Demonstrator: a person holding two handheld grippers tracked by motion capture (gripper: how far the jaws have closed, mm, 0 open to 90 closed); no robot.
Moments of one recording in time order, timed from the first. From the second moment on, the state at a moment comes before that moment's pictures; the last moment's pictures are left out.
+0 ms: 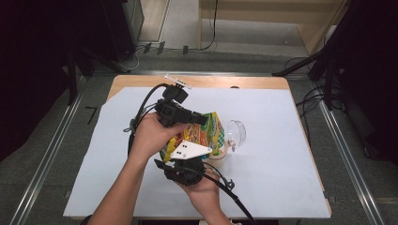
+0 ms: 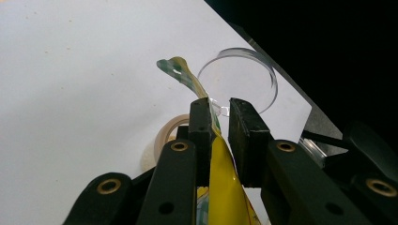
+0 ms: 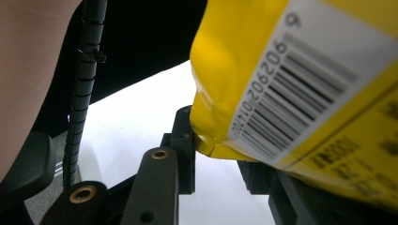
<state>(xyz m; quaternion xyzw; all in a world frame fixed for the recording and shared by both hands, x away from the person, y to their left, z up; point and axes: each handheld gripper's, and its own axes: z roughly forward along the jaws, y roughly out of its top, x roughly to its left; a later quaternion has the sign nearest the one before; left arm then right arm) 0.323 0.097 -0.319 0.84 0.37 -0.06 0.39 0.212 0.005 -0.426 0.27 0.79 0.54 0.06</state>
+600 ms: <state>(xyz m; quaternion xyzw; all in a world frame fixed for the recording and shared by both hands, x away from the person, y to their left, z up) 0.326 0.099 -0.321 0.84 0.38 -0.07 0.39 0.212 0.005 -0.425 0.27 0.80 0.54 0.06</state>
